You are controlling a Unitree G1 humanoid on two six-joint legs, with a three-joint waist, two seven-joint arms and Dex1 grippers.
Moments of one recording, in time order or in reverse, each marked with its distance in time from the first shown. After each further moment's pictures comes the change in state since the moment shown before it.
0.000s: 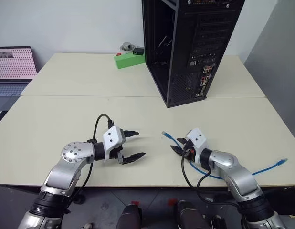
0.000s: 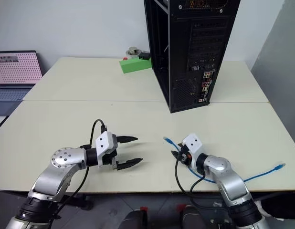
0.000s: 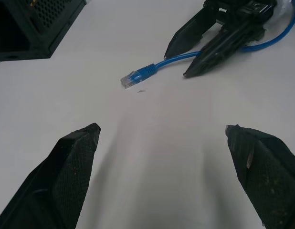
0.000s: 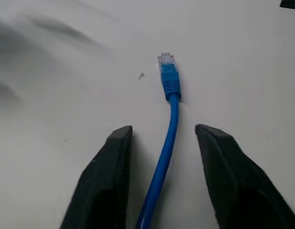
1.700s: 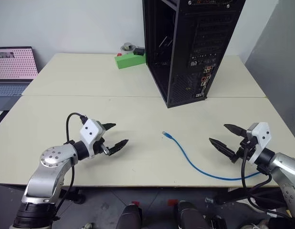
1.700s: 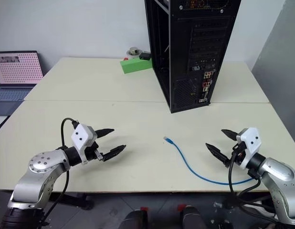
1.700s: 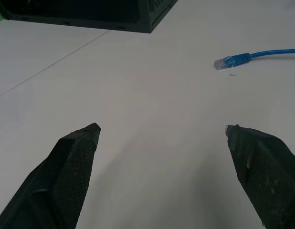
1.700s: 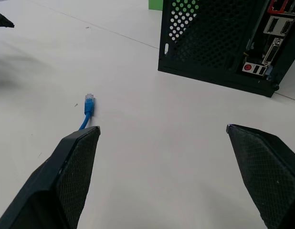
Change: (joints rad) left arm 0.116 0.020 0.205 -0.096 -0.051 0.135 0.183; right arm 0.274 -0.276 -0.477 -0.186 0.307 -0.171 0.183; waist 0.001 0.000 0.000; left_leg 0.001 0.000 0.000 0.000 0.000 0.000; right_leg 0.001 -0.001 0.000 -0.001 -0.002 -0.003
